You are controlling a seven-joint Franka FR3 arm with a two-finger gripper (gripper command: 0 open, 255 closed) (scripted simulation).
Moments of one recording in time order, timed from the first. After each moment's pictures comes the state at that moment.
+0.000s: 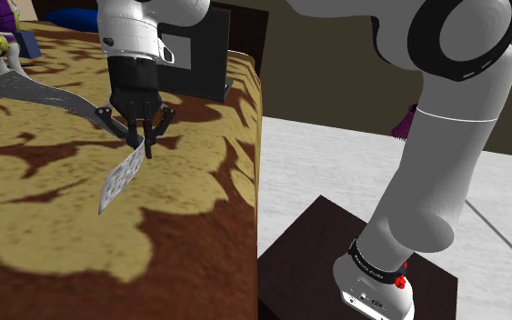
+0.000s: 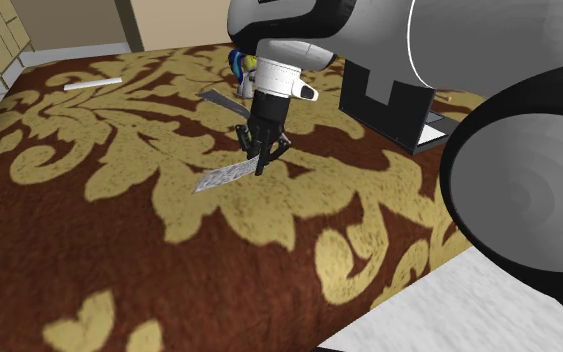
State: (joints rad) arm 0.15 0.21 0.43 -1.59 0.26 1.61 0.85
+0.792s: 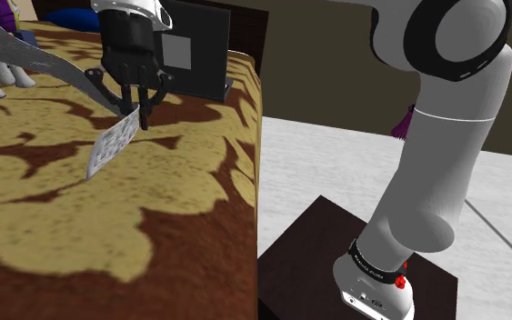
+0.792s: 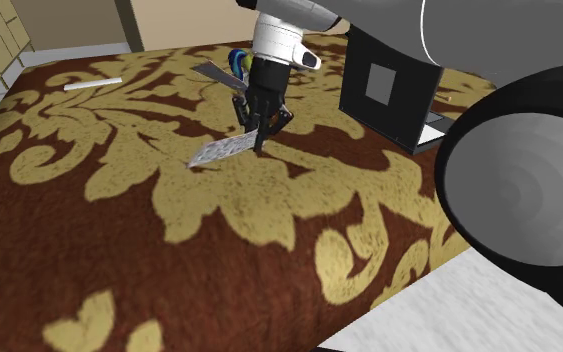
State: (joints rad) arm 0.15 0.23 0.43 -1.42 0.25 1.45 0.90
